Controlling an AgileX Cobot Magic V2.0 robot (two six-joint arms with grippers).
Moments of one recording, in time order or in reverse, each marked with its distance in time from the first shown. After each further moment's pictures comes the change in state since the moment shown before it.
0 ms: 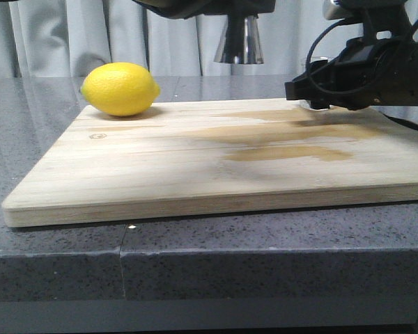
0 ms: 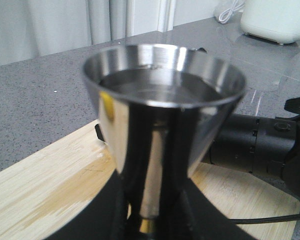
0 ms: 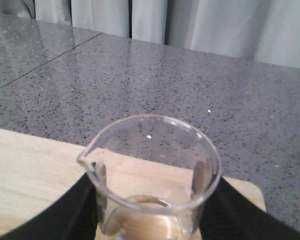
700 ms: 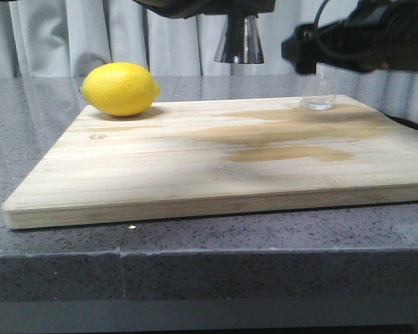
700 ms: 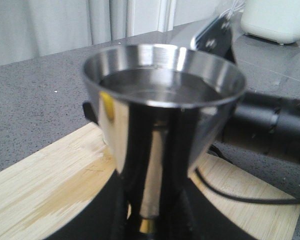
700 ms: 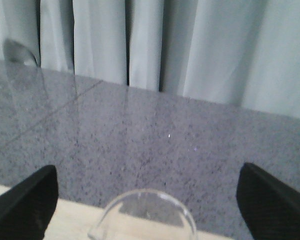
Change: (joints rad) left arm 0.000 0.000 0.000 0.000 0.000 0.000; right arm 0.000 -0.101 0.000 0.009 -0.044 0.002
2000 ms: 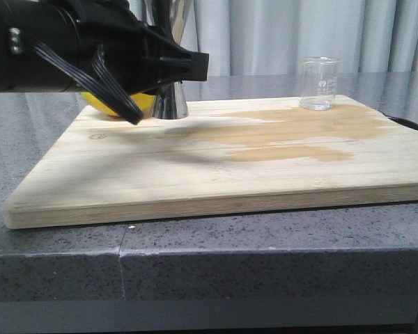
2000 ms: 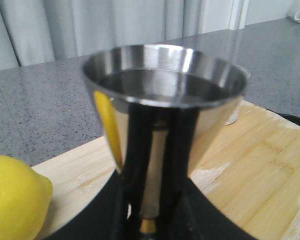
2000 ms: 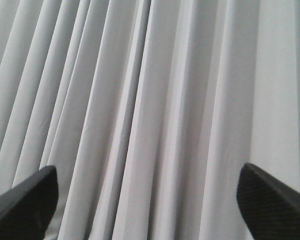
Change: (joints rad) left arm 0.180 0.138 0.190 0.075 -0.380 -0.040; right arm 0.099 -0.796 0.000 -0.058 0.186 0.000
